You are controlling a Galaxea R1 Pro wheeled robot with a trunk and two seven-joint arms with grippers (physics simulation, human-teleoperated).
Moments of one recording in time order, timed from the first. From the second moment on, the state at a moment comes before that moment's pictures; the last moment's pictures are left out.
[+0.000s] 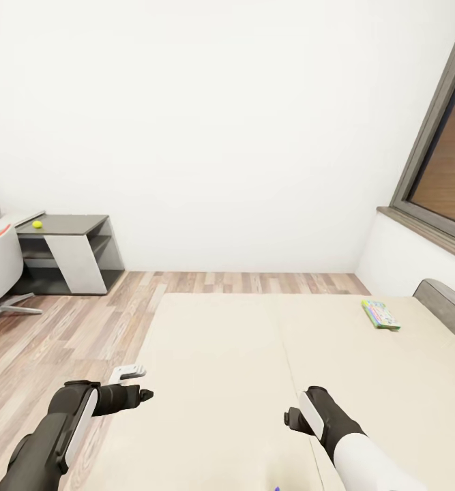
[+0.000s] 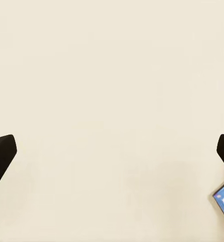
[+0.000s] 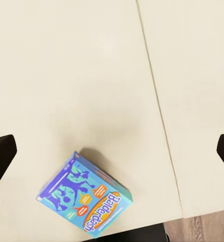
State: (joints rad) left arm -0.38 0.09 0.13 -1.19 0.00 0.96 -0.34; right arm -0.65 0.08 -0.13 -0.43 -0.16 0.68 -0.31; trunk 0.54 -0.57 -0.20
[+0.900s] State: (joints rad) left arm -0.38 0.09 0.13 -1.19 0.00 0.96 -0.34; right arm -0.65 0.08 -0.13 -0.43 -0.16 0.68 -0.31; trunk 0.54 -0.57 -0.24
